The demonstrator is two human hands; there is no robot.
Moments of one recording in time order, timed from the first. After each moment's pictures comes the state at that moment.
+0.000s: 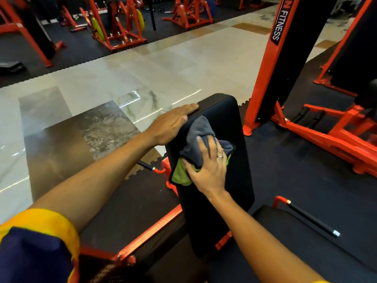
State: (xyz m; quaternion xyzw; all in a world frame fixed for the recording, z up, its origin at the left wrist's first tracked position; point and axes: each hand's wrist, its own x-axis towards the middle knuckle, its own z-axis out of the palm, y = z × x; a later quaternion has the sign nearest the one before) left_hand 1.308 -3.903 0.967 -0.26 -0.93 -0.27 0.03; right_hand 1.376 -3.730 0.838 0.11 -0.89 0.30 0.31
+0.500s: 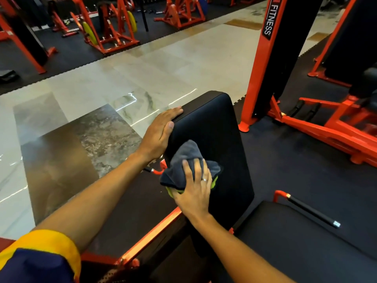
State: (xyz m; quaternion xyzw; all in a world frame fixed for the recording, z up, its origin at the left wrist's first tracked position) left_hand 1.329 -3.905 0.934 -0.24 -0.88 -0.36 0.19; right_hand 1.433 -3.766 0.798 0.09 -0.92 0.29 0.27
